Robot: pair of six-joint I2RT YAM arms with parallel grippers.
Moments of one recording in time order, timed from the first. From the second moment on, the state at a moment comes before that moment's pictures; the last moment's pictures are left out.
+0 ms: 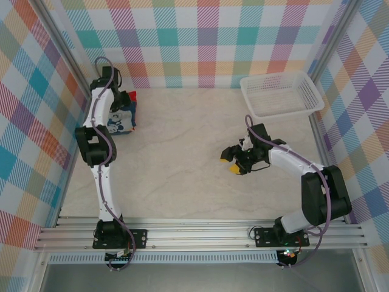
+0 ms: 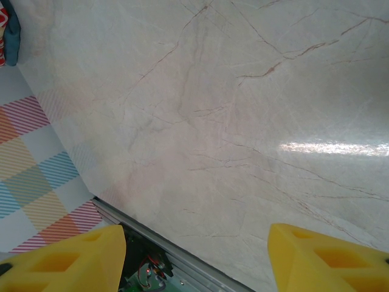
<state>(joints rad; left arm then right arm) 0.09 2.38 2.34 -1.04 -0.02 -0.32 0.33 1.48 0.87 -0.52 -0.68 0.83</state>
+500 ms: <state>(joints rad) 0.15 2.04 1.98 -1.12 -0.14 -0.83 0.33 1.47 0.87 -0.52 -0.68 0.83</state>
